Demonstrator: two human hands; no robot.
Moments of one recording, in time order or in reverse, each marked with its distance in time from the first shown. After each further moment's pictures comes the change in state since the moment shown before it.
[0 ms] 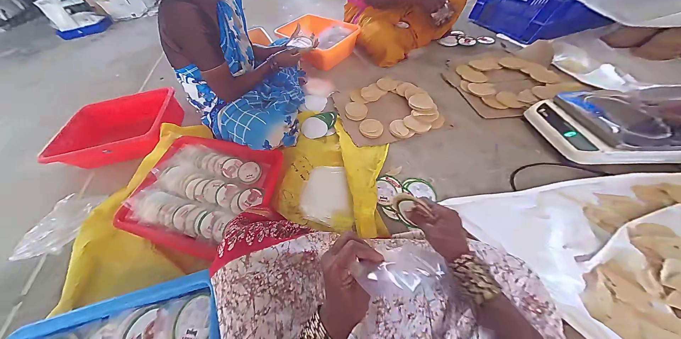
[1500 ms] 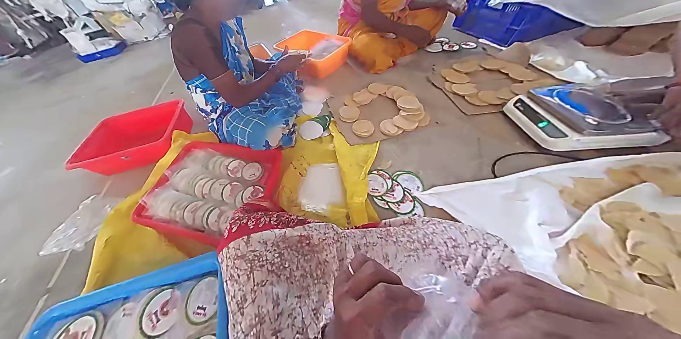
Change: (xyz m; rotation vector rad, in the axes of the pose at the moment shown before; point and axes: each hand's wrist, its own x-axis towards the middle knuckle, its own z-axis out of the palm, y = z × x) left_hand -0.014 0.098 0.016 0.106 -0.181 0.186; right_hand -0.155 -0.166 -0.160 0.569 -0.291 -0.872
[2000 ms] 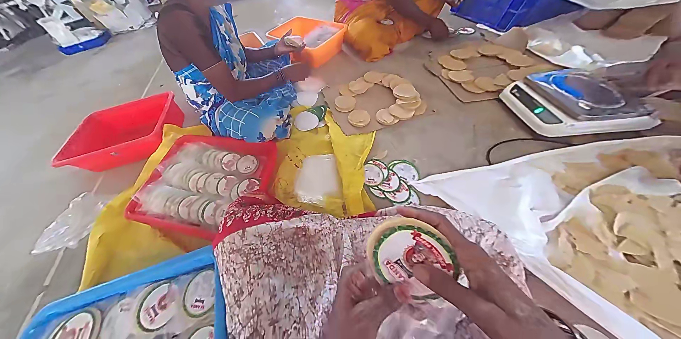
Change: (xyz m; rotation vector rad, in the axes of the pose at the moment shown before) left_hand -0.027 0.016 0.005 -0.970 0.071 -0.944; right_hand -0.035 0.093 0.022 -0.001 0.057 0.374
